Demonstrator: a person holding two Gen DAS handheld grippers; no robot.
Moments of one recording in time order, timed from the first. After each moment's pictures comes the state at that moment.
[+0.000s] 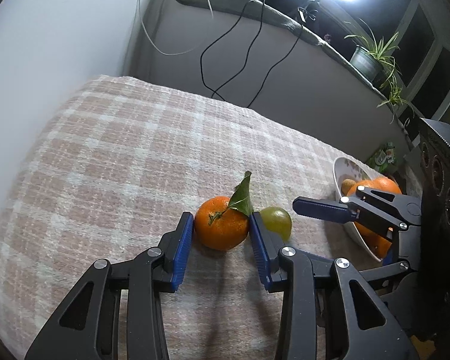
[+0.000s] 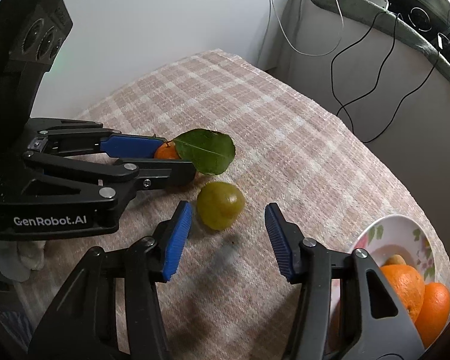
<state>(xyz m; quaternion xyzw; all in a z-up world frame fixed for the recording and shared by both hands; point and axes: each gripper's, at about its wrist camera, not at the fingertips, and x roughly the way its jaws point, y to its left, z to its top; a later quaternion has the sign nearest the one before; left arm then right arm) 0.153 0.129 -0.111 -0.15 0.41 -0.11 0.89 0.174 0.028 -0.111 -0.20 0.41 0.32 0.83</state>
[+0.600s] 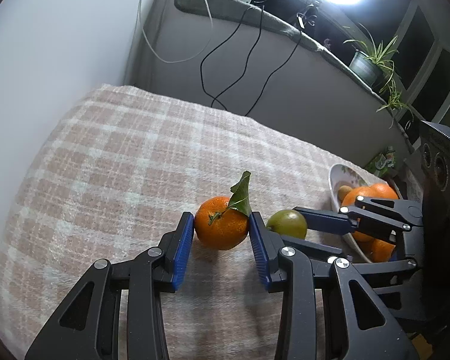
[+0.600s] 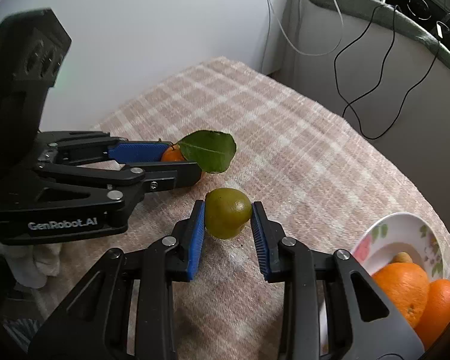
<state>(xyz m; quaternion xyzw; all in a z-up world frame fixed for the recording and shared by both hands) 0.151 0.127 -0.099 -0.15 0.40 -0.11 0.90 0.172 0.015 -0.093 -0.16 0.41 0.34 0.83</state>
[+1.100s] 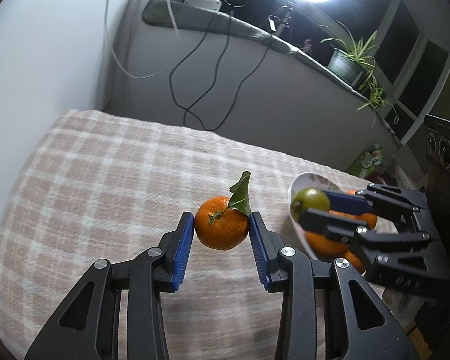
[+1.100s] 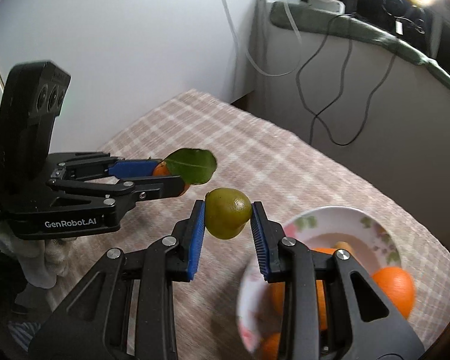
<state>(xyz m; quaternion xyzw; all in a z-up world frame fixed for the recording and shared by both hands) 0.161 0.084 -0.076 -0.14 0.38 -0.14 0.90 0.176 -0.058 -0.052 -0.11 0.38 0.32 0.86</state>
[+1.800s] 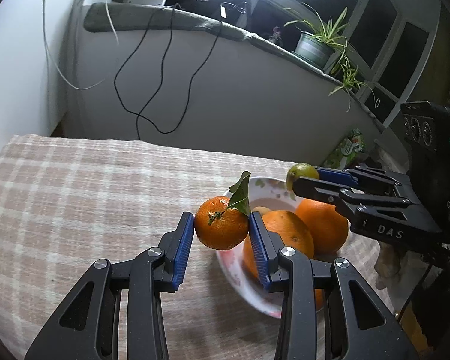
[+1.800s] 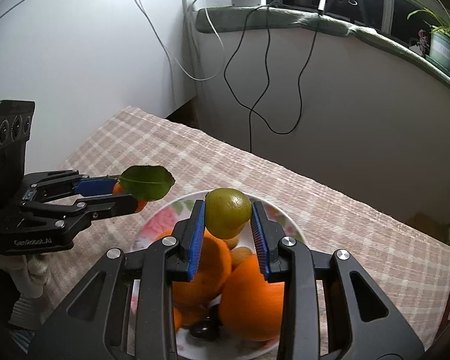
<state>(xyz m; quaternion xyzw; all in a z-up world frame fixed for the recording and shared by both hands) 0.186 0.006 -0.066 -0.11 0.38 -0.20 0.90 0.213 -0.159 -0.049 -0.07 0.39 0.25 0.88</state>
